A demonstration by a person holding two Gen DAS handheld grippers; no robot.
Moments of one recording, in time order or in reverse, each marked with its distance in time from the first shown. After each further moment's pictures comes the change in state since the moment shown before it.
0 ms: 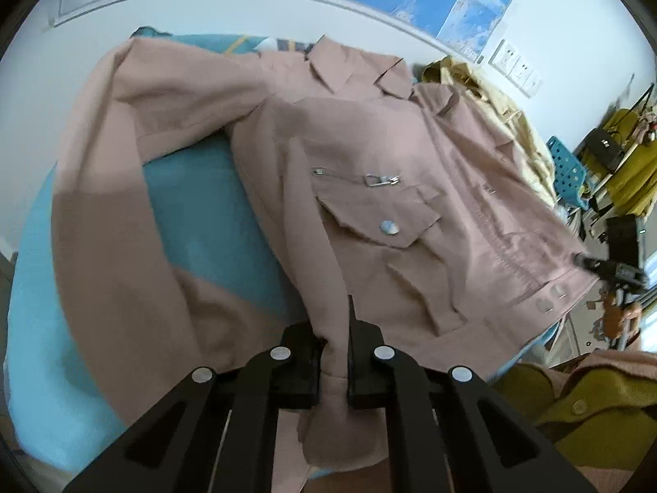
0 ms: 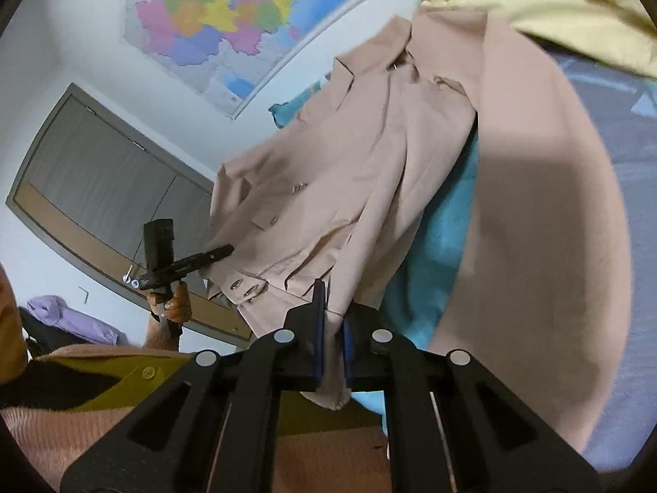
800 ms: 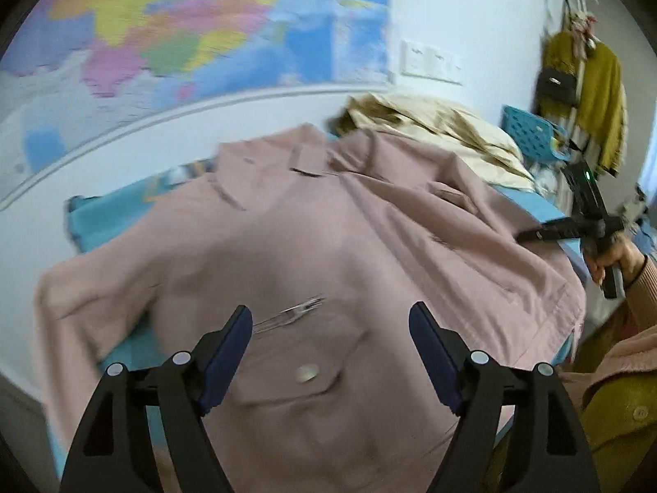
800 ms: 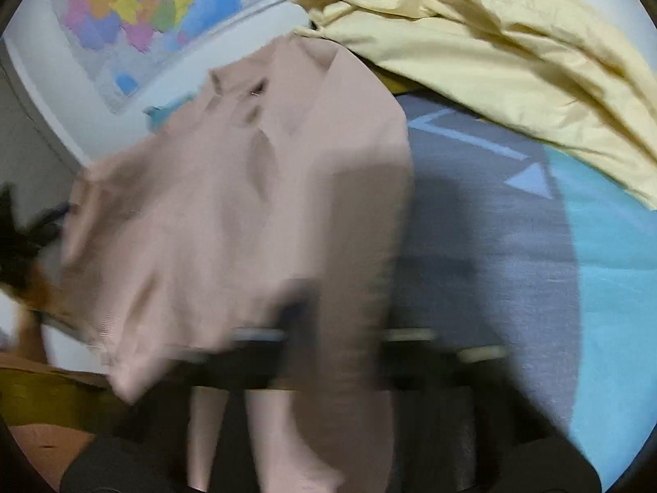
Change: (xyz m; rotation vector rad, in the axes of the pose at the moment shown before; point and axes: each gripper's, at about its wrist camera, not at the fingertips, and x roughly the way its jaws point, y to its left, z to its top) left arm 0.017 -0.117 0.065 0.397 -0.207 0.029; right arm -0.005 -0.076 0.042 -0.057 -0.055 -0.396
